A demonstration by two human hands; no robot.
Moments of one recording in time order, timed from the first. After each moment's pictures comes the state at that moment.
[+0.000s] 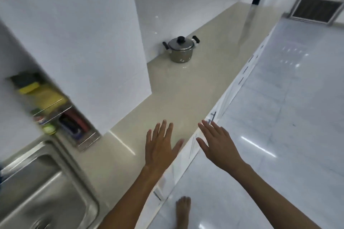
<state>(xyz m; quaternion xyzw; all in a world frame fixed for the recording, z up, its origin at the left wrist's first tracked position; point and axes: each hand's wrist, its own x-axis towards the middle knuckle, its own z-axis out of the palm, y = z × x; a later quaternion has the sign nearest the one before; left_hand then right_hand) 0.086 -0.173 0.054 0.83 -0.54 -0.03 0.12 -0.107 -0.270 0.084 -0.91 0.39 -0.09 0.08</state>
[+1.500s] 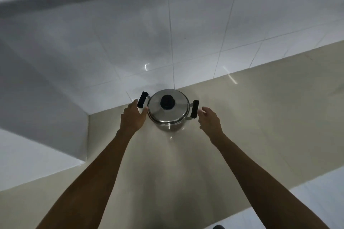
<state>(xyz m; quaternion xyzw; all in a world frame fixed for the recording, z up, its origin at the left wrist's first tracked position) 0.313 -0.813 0.071 0.95 -0.10 -0.11 0.27 0.156 -1.045 0.078 -0.73 0.39 -0.03 0.56</state>
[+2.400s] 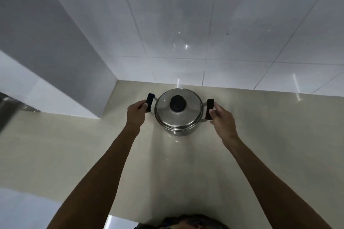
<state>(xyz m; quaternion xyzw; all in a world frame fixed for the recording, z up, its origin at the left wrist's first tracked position) 0.256 -0.832 0.059 0.81 0.20 -0.02 0.55 0.215 -1.128 0.047 -0.82 0.16 0.04 0.55</state>
